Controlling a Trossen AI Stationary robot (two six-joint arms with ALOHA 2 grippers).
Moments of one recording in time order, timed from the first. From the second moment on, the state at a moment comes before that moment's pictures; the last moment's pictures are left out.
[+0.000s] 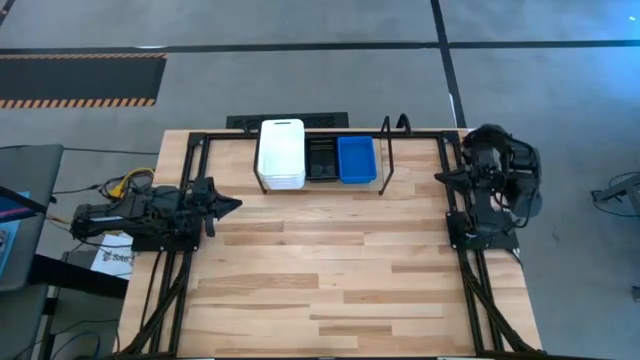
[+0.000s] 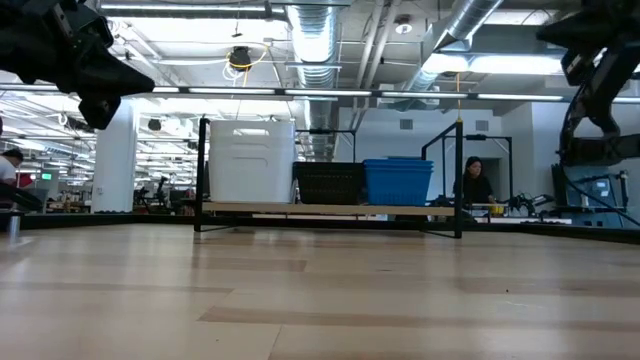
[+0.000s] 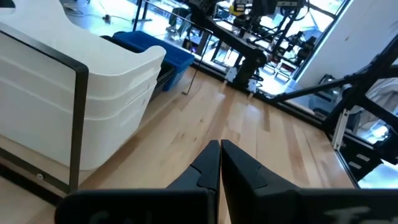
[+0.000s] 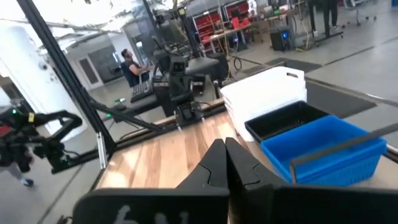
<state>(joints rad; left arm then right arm) 0.02 0.00 0.22 -0.38 -0.16 -0.43 1.46 0.12 0.74 -1.56 1.57 1.26</state>
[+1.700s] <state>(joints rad) 0.02 0.00 0.22 -0.41 -0.17 -0.34 0.95 0.01 0.80 -1.57 1.57 1.04</state>
